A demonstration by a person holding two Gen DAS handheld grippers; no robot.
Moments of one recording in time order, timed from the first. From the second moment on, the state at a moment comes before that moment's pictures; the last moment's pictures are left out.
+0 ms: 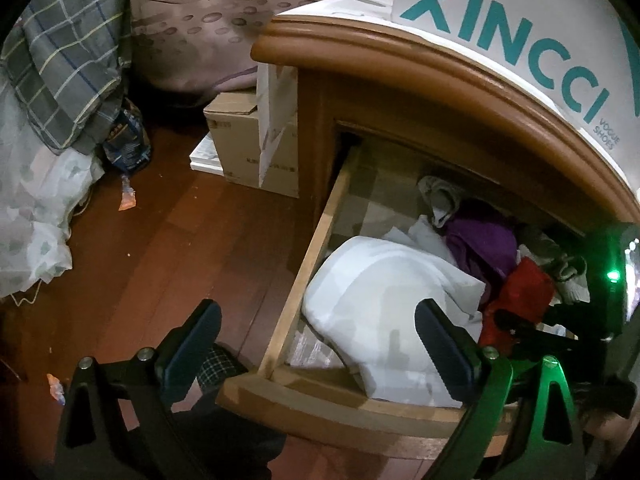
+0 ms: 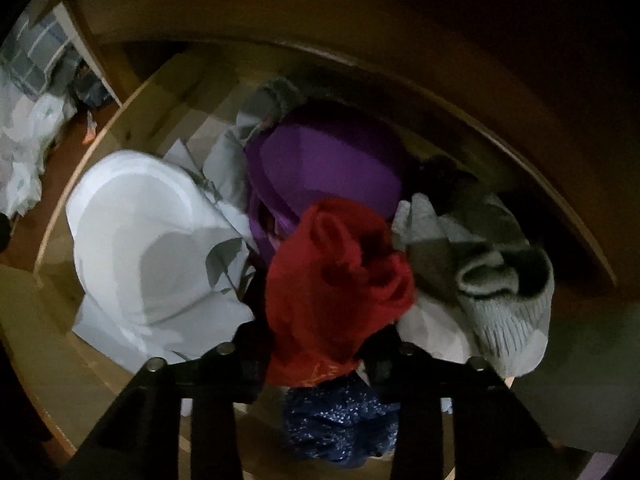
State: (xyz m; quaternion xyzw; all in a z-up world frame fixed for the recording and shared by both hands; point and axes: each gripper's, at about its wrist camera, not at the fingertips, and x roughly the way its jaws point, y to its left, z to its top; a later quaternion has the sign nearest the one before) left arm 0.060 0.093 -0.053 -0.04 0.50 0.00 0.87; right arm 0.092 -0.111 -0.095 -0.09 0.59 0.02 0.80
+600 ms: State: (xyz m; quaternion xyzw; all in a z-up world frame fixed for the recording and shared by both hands) left arm 0.063 0.099 -0.057 -0.07 0.50 0.00 0.86; right arm 0.038 -0.127 0.007 -0.04 0.52 0.04 0.86
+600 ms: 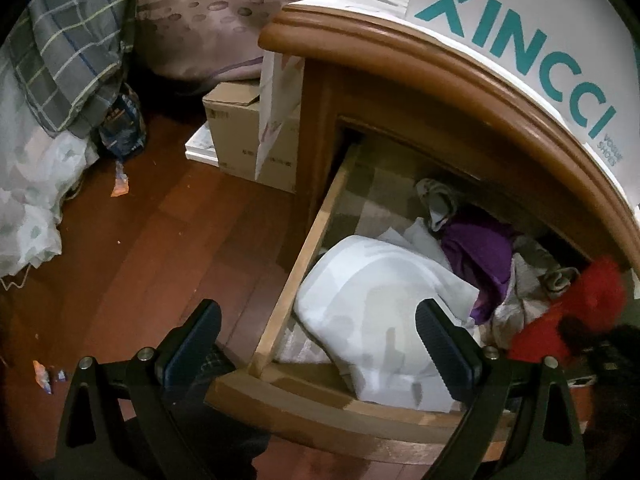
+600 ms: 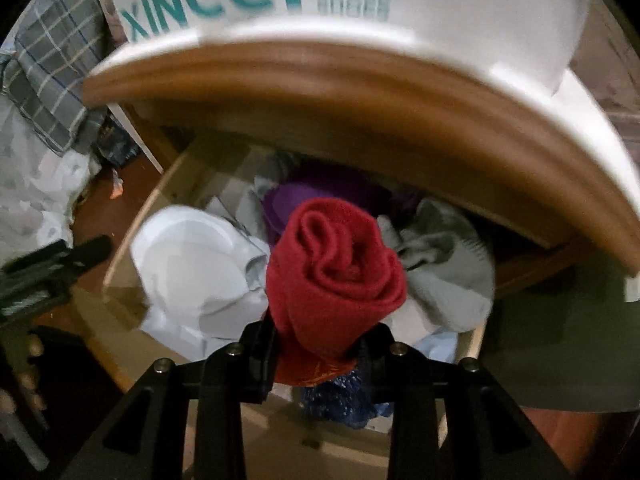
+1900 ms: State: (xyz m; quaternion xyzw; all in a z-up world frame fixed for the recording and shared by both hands) left arm 0.094 0.026 -0.073 0.04 0.57 -0.08 0.81; right arm 0.031 -0.196 0.269 -0.04 0.31 0.01 0.95
